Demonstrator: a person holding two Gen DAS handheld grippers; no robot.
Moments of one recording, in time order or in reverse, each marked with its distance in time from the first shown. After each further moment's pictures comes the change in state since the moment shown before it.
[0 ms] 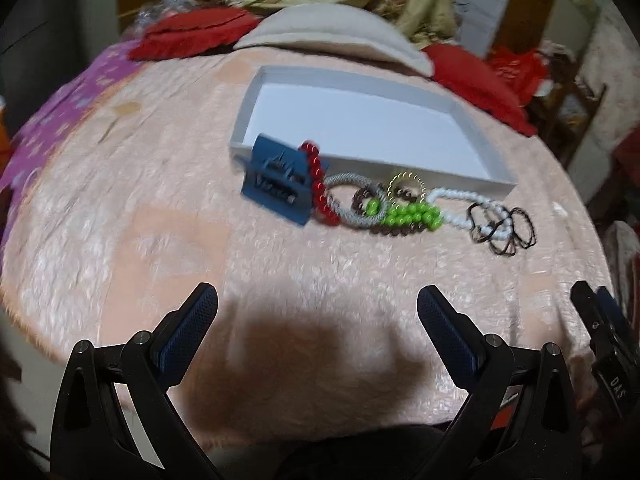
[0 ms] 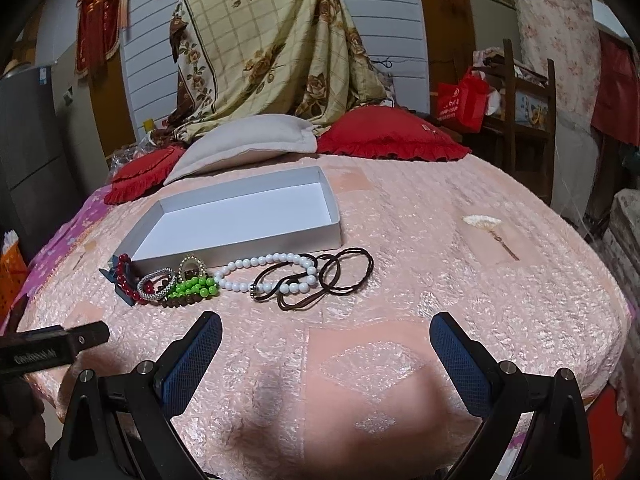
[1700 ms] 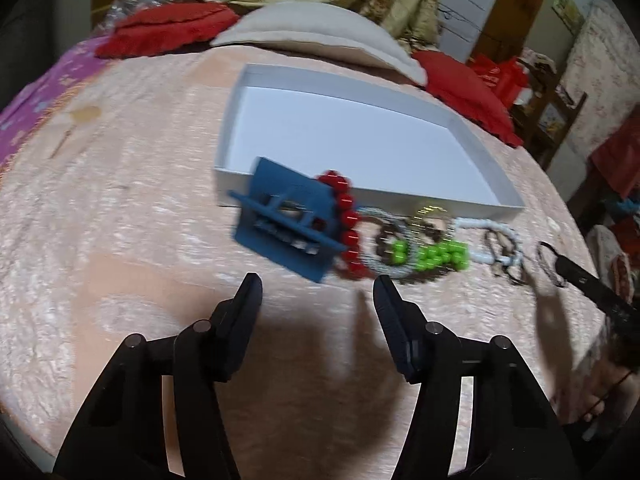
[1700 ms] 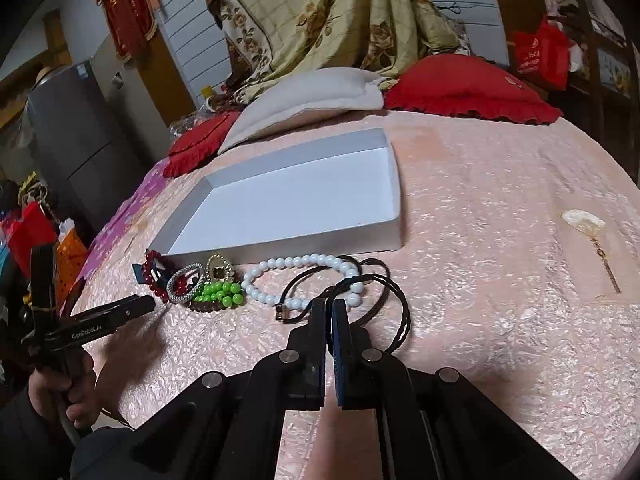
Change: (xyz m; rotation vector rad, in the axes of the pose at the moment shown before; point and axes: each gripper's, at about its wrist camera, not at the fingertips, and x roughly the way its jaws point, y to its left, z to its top) left arm 0.047 0.027 0.026 0.005 0.000 -0.158; right arm 0.076 -0.020 0.042 -0.061 0.166 0.300
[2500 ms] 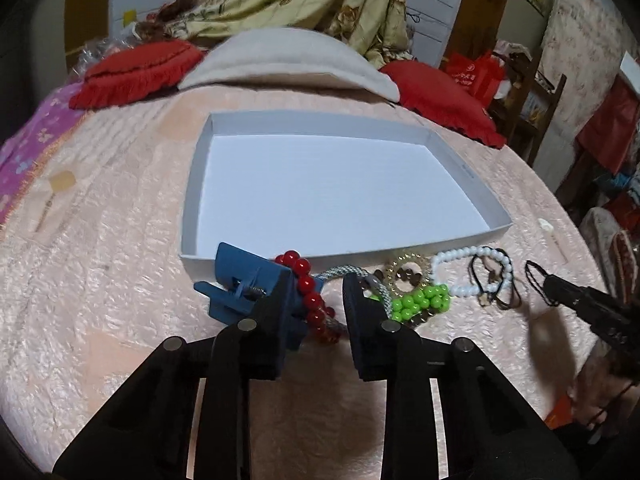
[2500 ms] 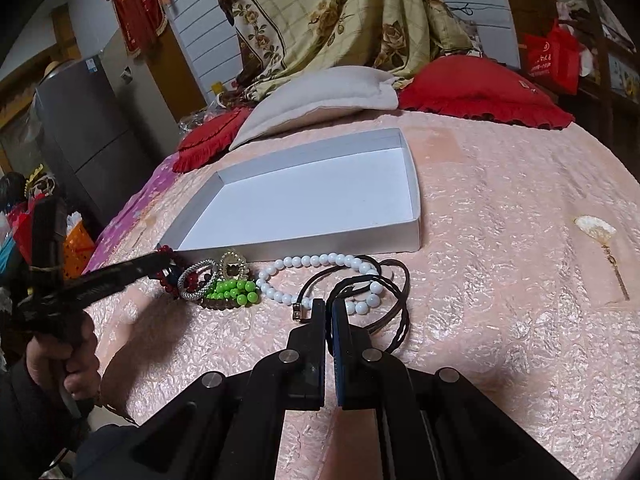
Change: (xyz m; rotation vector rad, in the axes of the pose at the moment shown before) left arm 0.004 -0.016 0.033 0.117 -0.067 0.015; right arm 0.002 0.005 0.000 -0.017 0.000 0.019
